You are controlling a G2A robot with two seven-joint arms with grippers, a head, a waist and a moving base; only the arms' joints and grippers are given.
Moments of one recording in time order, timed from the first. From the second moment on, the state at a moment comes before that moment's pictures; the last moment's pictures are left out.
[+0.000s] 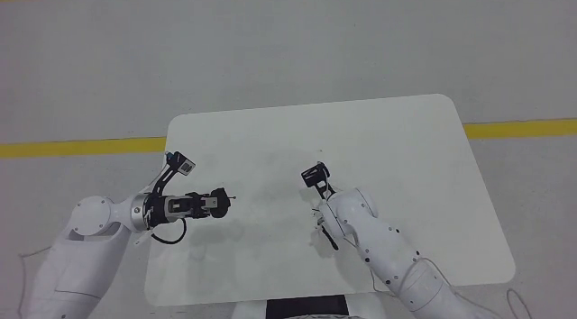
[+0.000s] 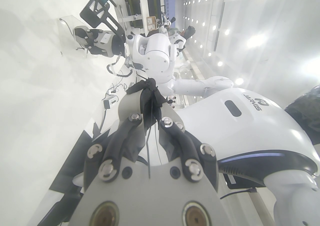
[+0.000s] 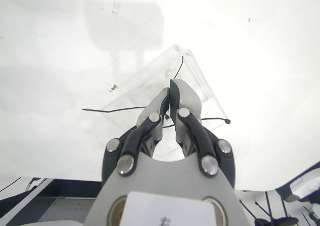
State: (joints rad) left arm 1.55 -0.88 -1.47 -1.56 -0.65 -0.34 -1.39; right arm -1.34 -1.40 0.90 -1.63 -1.55 0.22 1.35
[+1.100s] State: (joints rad) left arm 1.55 -0.88 -1.47 -1.56 -0.65 -0.34 -1.39; right arm -1.58 -1.36 1.12 -1.95 -1.37 0.07 1.04
